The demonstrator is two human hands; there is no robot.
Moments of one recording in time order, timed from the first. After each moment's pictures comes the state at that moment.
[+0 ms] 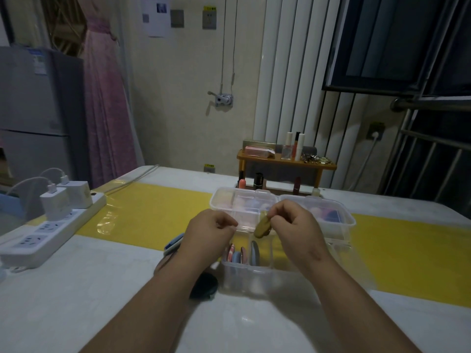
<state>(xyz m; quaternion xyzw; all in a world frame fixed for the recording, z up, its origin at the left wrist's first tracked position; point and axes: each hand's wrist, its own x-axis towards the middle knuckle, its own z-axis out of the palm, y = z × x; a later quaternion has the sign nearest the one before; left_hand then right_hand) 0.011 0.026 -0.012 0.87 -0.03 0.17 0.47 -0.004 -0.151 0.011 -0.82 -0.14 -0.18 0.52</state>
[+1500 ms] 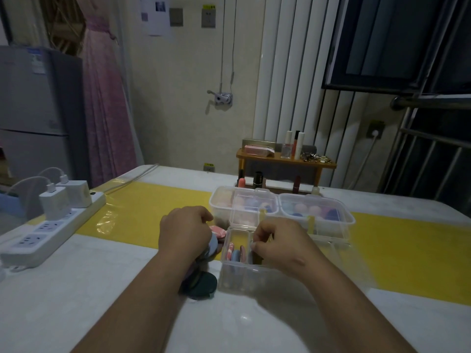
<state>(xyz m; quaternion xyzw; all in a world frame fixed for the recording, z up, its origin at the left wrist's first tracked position) 0.015 0.051 -0.008 0.95 0.06 0.21 0.22 -0.013 -0.145 0.013 -0.94 -0.15 -0.05 0.31</state>
